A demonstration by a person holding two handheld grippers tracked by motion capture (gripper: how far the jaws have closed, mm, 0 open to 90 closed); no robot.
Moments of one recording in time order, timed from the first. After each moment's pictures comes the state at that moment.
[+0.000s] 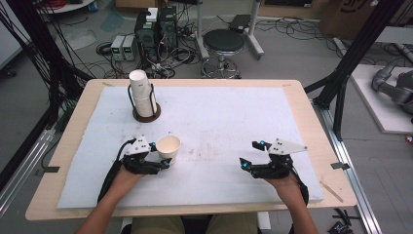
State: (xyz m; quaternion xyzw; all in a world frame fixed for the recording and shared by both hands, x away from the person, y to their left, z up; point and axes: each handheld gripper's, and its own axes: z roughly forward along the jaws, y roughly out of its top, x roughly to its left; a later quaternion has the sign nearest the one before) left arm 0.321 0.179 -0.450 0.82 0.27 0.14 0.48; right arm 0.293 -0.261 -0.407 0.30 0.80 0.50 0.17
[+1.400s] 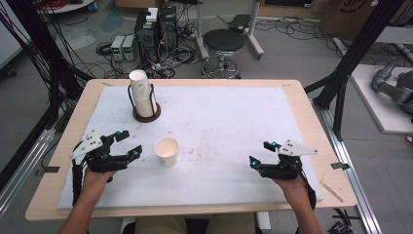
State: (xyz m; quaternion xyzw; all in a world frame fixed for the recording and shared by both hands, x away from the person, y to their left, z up) left arm 0.294 0.256 -0.415 0.68 0.31 0.20 0.63; right arm 0.285 -0.282 -0.408 0.35 0.78 0.48 0.20
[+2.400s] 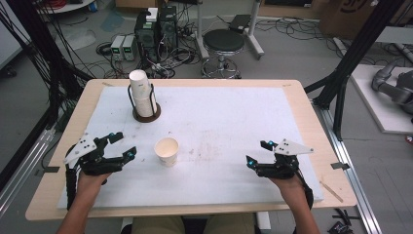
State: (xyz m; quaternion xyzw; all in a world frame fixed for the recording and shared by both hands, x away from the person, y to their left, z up) left arm 0.286 0.267 -0.416 0.68 0.32 0.22 0.62; right arm 0.288 -0.274 -0.407 0.34 0.79 0.48 0.20
